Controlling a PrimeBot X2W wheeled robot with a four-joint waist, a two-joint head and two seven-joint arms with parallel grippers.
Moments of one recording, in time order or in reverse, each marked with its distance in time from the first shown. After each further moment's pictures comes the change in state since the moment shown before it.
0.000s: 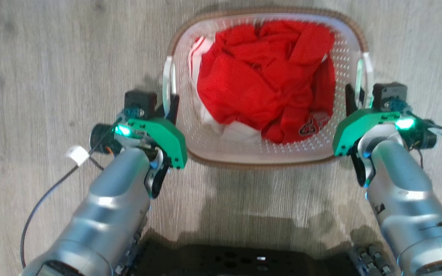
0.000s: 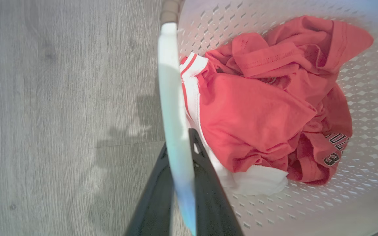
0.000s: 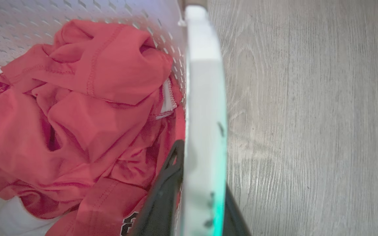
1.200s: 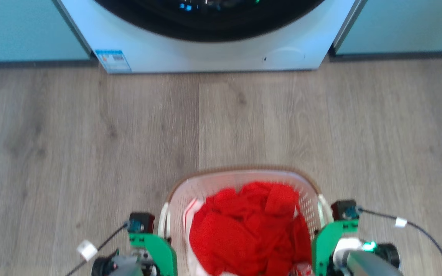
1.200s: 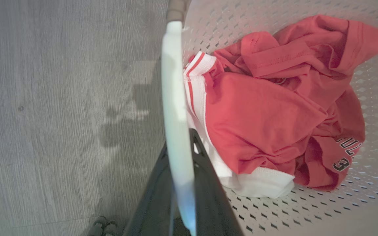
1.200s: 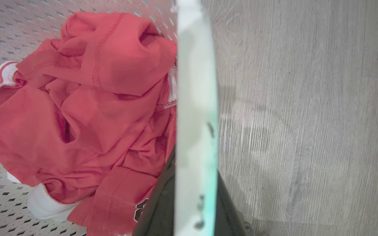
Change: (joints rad) left arm 0.341 -0.006 -0.191 0.227 -0.243 -0.045 0.093; right arm 0.252 0.025 0.481 0.274 0.481 0.000 0.145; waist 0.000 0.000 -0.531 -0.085
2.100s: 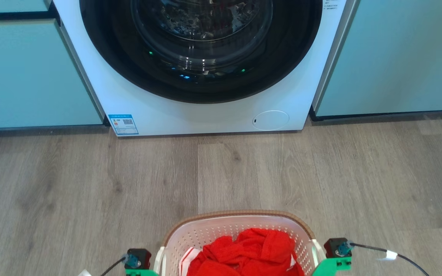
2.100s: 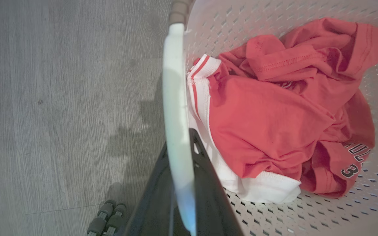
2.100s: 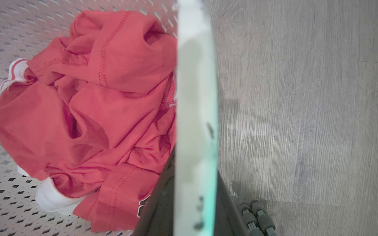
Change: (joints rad) left arm 0.116 0.000 -0.052 0.072 -0.052 -0.018 0.036; right arm 0.122 0.001 0.216 -0.006 0.212 0.000 0.062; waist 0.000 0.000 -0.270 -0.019
